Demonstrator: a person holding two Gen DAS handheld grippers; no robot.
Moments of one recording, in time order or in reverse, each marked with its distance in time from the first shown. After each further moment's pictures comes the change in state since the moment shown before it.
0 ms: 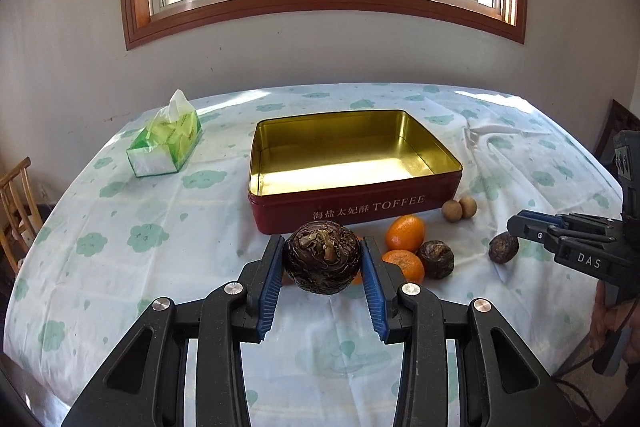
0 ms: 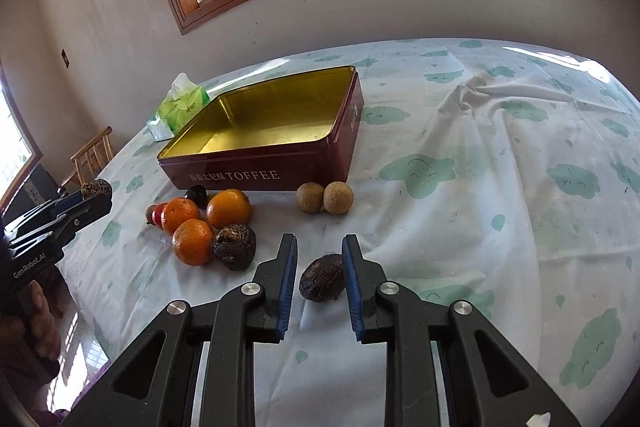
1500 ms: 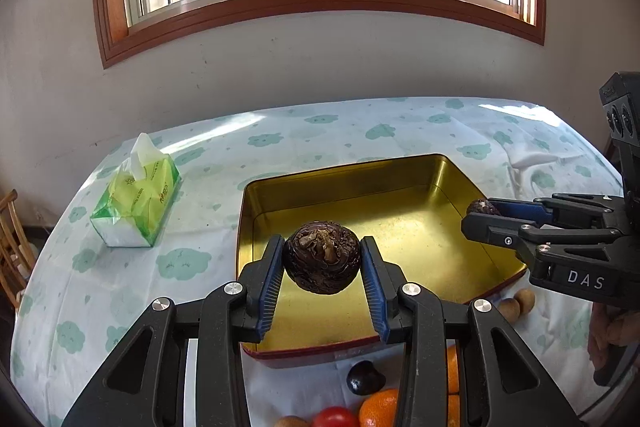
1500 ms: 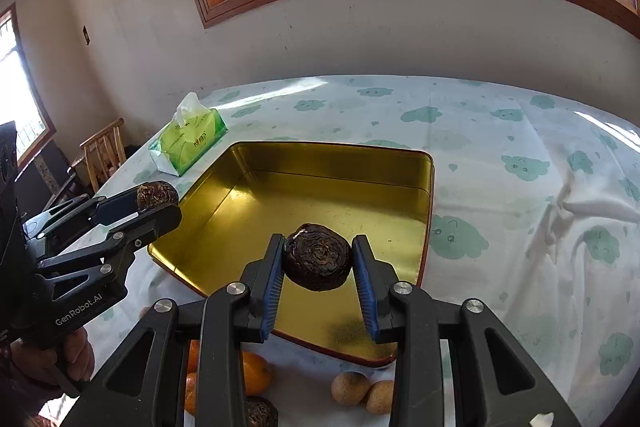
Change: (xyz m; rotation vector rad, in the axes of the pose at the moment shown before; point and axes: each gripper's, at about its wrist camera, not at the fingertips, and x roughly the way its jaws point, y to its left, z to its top) left arm 0.109 0.012 0.087 0.035 0.013 0.014; right arm 0.092 0.031 0.114 -0.097 0.028 0.086
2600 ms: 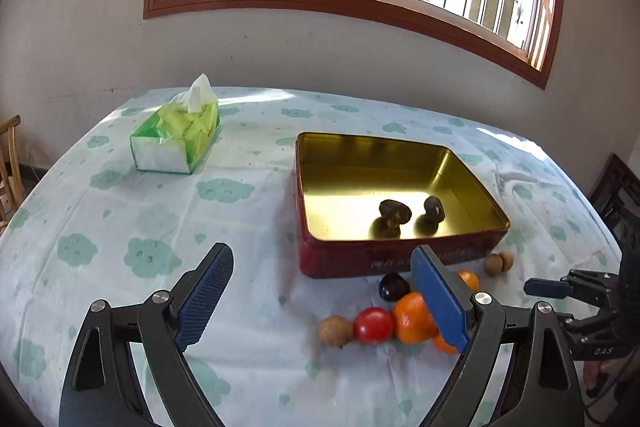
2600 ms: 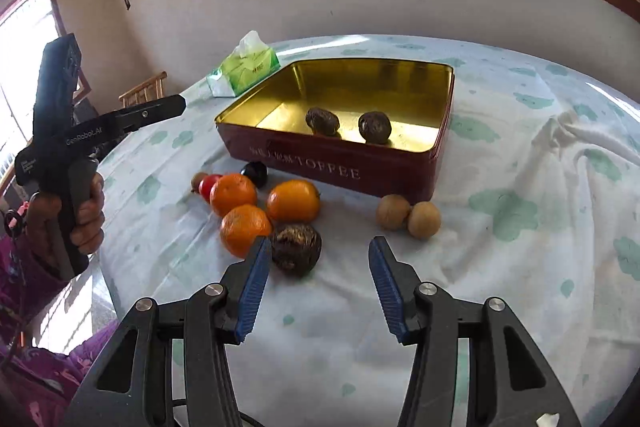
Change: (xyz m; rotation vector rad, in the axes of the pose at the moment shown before) left arm -0.071 0.061 -0.078 -0.193 -0.017 -0.081; right arm -0.056 0.021 -0.106 -0.105 0.084 0.106
